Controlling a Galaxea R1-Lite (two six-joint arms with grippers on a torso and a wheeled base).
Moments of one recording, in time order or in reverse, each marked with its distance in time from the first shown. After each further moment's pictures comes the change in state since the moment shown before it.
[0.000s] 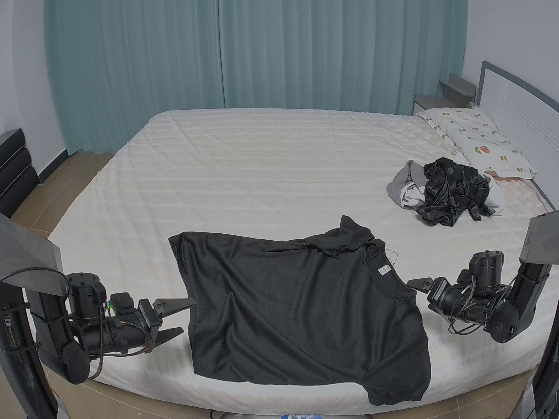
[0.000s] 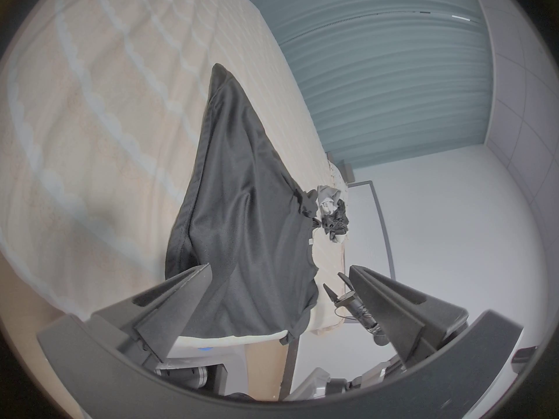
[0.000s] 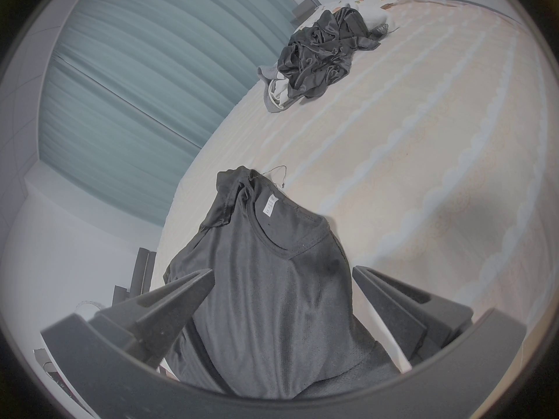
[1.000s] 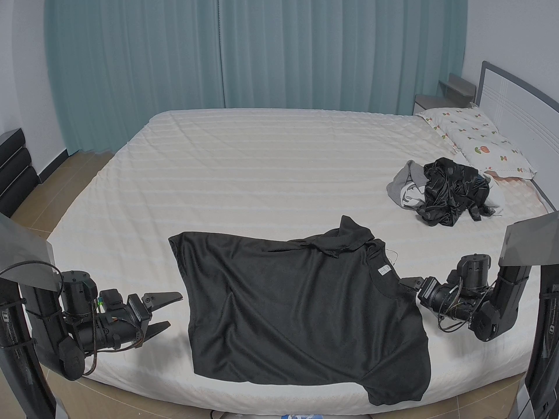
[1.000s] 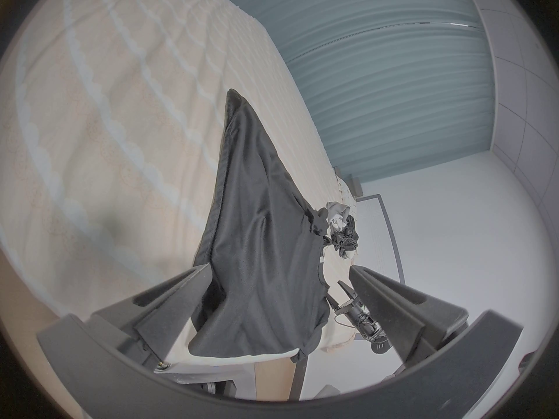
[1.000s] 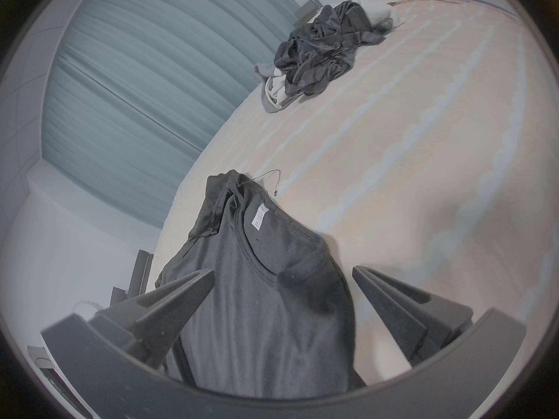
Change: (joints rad) left arm 0.030 0.028 -0.017 0.000 0.084 0.027; right arm -0.010 0.210 -0.143 -0.094 0.009 -0.016
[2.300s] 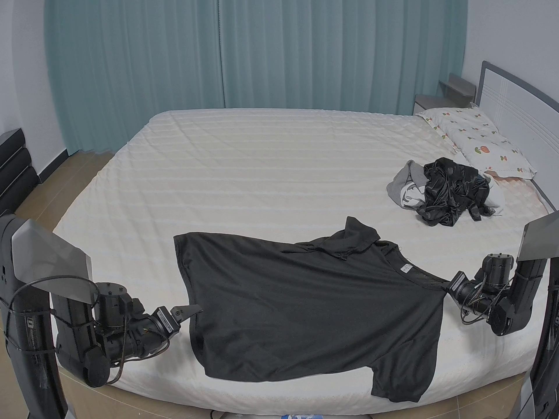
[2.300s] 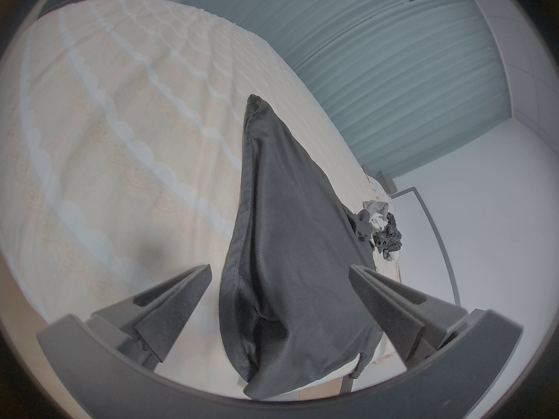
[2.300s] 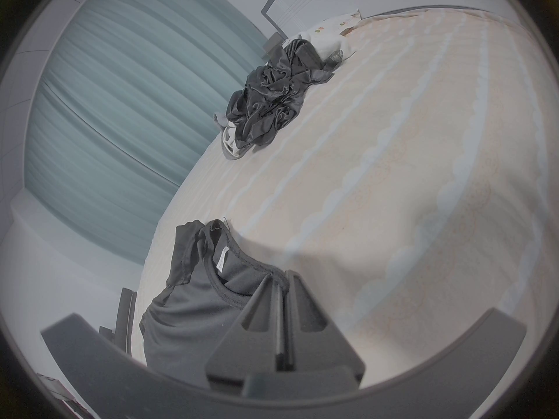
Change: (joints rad) left arm -0.184 0.133 -0.058 0.000 0.341 0.086; right arm -0.215 -0.013 0.050 -0.052 -0.033 -0.006
